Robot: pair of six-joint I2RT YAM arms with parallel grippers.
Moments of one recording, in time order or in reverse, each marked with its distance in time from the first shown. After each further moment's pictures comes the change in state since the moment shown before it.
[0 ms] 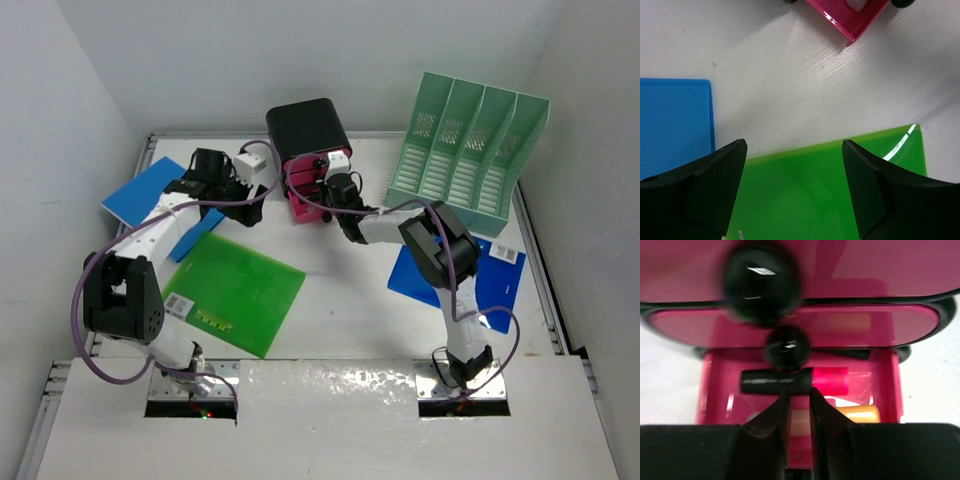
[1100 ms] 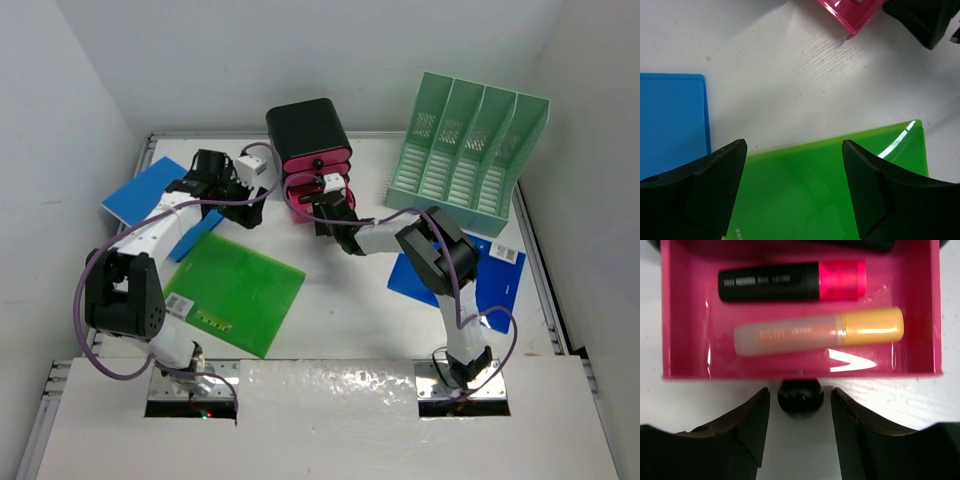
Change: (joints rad) left arm 0.000 0.019 0.000 -0.015 -0.003 0.003; right arm 0.062 -0.045 -0.106 -0.210 0.048 0.073
